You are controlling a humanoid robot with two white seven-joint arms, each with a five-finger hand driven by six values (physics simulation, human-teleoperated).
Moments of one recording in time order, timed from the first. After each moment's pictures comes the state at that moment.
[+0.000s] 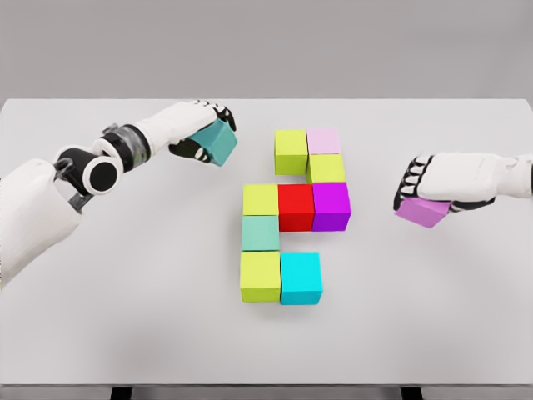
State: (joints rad) left arm -0.79 0.53 -0.87 -1.36 -0.34 0.03 -0.30; right arm -0.78 -1.09 0.87 -1.62 0.34 -0.61 0.57
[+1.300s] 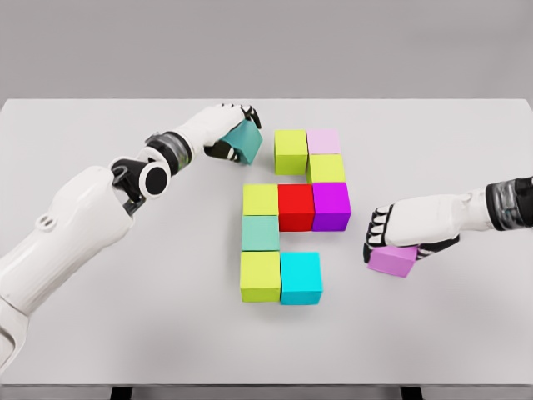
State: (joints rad) left arm -0.80 0.35 -0.90 -1.22 -0.36 0.13 -0.19; right arm -1.03 -1.07 1.31 -1.67 0.19 -0.61 0.56
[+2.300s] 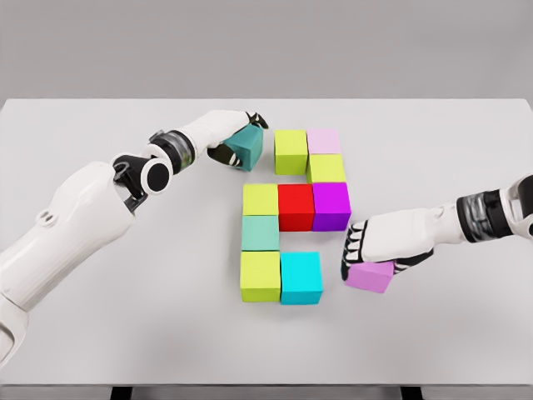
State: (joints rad) left arm -0.82 0.35 -0.92 -1.23 -0.34 0.14 -0.25; right arm -1.03 -1.01 1.37 -1.68 0.19 -0.61 0.53
